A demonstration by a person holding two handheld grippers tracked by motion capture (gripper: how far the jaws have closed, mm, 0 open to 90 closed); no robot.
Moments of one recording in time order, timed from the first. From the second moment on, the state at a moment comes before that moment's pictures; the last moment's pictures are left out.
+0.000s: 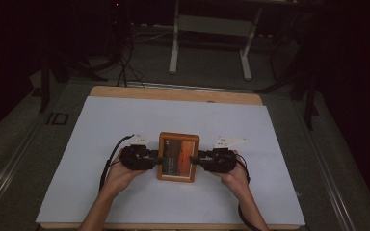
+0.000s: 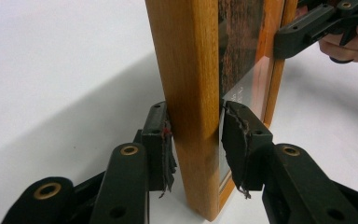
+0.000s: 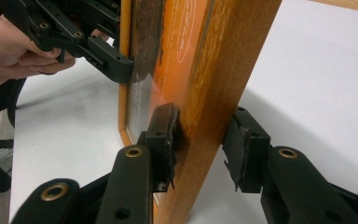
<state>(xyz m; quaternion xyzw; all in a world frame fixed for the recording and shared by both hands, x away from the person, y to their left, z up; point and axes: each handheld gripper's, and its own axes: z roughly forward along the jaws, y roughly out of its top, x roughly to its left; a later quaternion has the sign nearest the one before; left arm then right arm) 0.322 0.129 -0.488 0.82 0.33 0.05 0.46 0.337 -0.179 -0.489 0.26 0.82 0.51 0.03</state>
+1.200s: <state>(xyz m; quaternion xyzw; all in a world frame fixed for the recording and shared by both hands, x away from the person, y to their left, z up) 0.312 0.138 -0.486 0.81 0.34 0.05 0.47 0.332 -0.209 -0.481 0.30 0.80 0.52 0.04</state>
